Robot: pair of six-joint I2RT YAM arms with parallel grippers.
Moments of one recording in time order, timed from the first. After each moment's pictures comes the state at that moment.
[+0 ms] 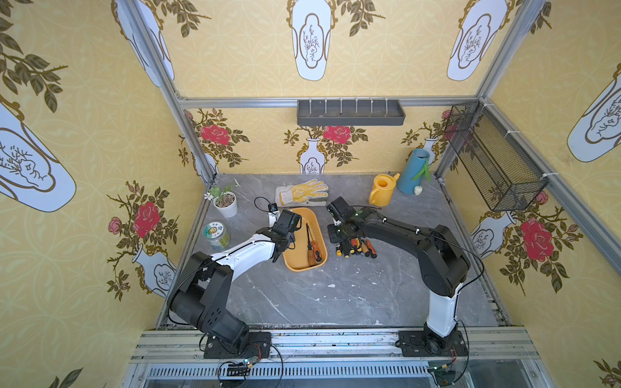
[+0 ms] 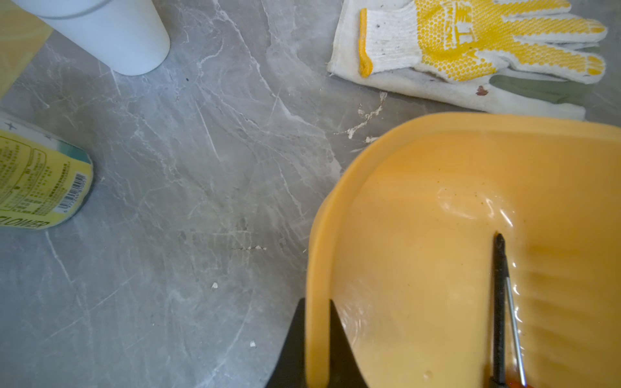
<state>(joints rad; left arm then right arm) -0.51 1.55 0.90 -0.34 -0.50 -0.62 0.68 1.94 1.42 -0.62 0.03 0.46</state>
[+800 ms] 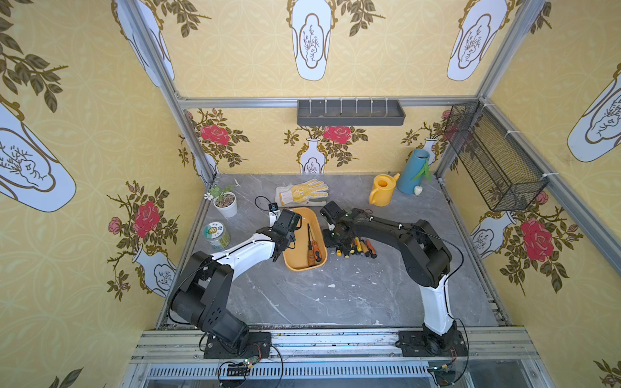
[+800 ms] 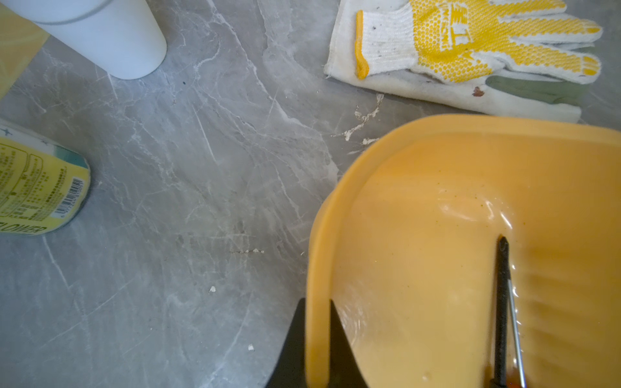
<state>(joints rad) -0.51 1.56 0.91 -0.33 -0.50 -0.62 0.69 2.07 1.50 -0.67 -0.03 0.53</state>
